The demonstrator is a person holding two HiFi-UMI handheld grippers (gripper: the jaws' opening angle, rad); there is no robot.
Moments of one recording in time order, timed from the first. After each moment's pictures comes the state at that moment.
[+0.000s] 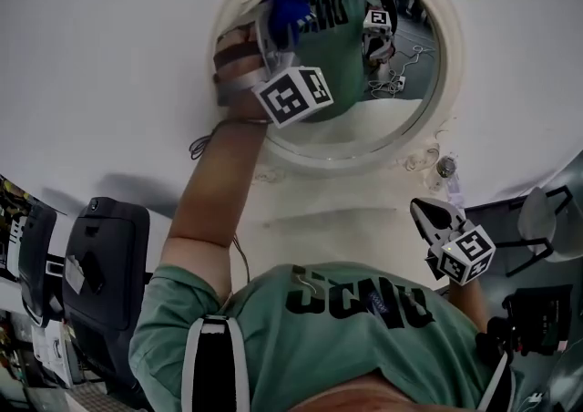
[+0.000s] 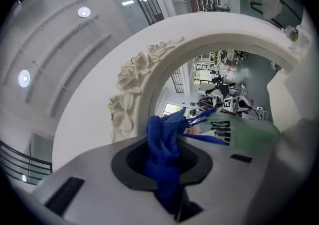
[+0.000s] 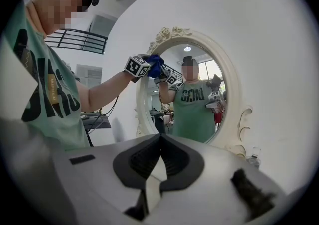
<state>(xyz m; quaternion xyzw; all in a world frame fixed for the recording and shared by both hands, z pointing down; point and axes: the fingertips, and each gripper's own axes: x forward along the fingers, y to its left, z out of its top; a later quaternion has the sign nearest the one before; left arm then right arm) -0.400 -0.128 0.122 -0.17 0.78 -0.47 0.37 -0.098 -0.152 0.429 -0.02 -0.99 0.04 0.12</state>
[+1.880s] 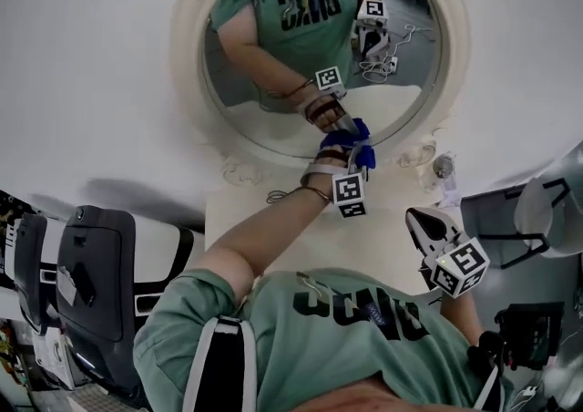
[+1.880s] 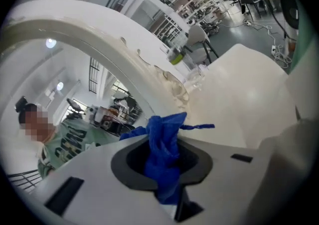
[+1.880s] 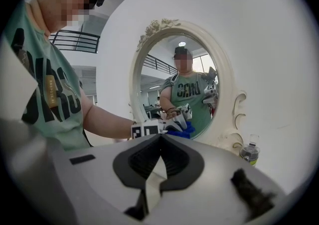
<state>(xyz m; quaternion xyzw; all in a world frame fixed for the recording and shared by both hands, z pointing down) -0.261 -0.238 0.581 -0.60 0.55 -0.57 0.10 -0.093 -0.159 0.463 0.00 -0.99 0.07 0.15</state>
